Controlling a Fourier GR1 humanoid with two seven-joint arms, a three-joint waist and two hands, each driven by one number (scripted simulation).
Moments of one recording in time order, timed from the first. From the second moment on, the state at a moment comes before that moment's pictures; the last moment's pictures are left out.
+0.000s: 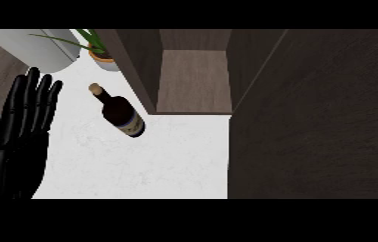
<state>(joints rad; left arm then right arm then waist) 0.02 0.09 0.00 -2.10 -0.01 -0.02 0.02 -0.02 -0.13 0.00 -2.10 0.02 0.02 0.01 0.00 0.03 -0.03</state>
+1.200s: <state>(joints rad) -0.29 0.00 -0.40 -2.11 0.05 0.32 0.31 0.11 -0.11 0.18 -2.44 -0.14 0.08 0.36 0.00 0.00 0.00</state>
